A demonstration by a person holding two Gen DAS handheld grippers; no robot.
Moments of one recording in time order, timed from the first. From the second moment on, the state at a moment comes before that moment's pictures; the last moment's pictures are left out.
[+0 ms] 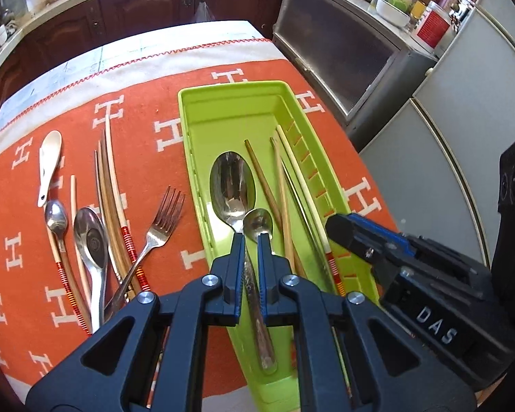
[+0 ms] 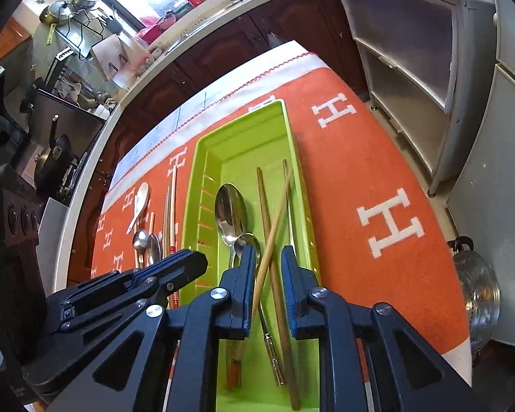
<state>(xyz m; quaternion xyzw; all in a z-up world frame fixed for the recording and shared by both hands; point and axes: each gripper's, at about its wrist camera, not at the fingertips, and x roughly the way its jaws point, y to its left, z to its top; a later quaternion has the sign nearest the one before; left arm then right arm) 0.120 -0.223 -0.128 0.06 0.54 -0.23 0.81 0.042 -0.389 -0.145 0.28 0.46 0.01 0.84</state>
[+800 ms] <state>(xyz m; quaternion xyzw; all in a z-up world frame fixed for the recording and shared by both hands) 0.091 -0.115 -0.053 0.07 0.46 -0.16 0.87 0.037 -0.324 -0.090 0.24 0.44 0.03 0.86</state>
